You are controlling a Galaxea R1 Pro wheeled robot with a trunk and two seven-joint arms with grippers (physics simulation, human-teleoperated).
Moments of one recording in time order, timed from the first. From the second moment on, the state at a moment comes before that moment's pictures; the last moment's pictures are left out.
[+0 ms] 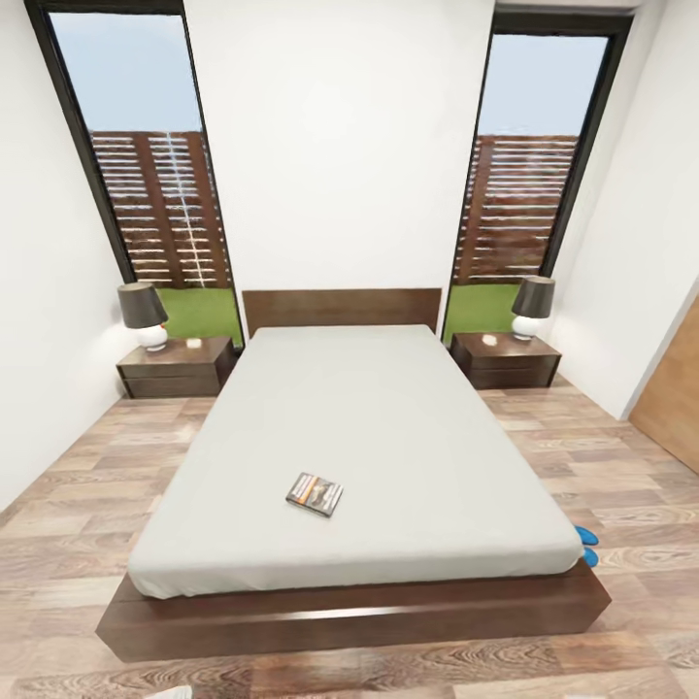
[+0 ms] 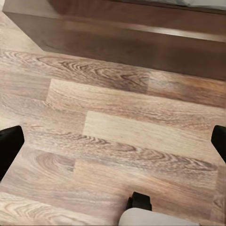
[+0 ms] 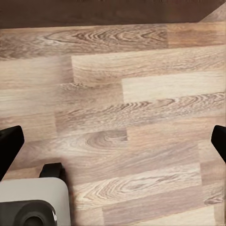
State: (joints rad) left arm -0.35 0.10 0.20 -0.10 0.01 -0.23 0.07; right arm -0.35 -0.19 -0.19 -0.15 0.16 -0.05 0.03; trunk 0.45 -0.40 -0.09
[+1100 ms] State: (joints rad) left arm -0.35 0.10 0.20 -0.10 0.01 -0.23 0.07; right arm -0.35 -0.19 -0.19 -0.14 0.16 -0.05 0.03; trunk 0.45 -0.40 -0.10
